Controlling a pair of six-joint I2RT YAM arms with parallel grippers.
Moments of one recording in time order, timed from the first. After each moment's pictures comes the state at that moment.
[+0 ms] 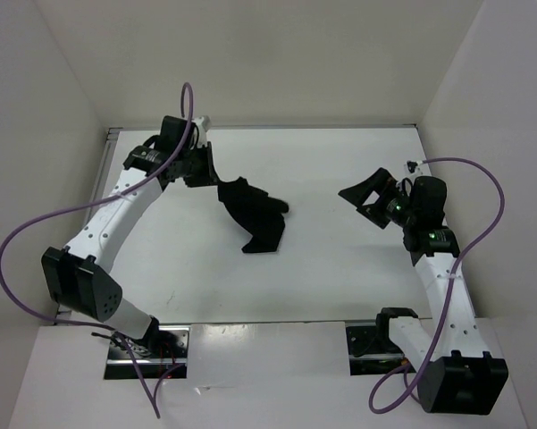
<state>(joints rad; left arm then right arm) -0.32 1.52 1.54 -0.81 0.16 -0.40 -0.07 0.89 0.80 -0.36 -0.54 0.74</state>
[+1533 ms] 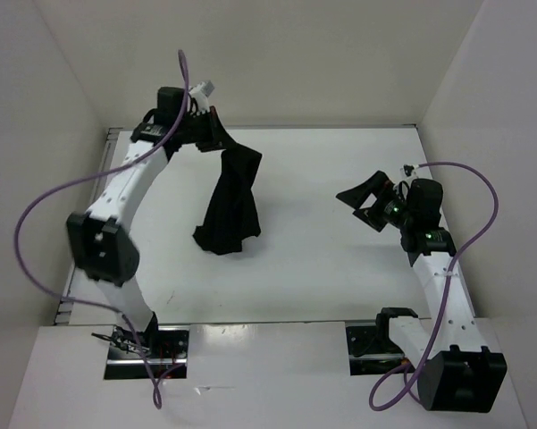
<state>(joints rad) -0.23 1.68 1.74 -0.56 0.53 -0.41 -0.07 0.91 0.76 -0.32 -0.57 0.78</state>
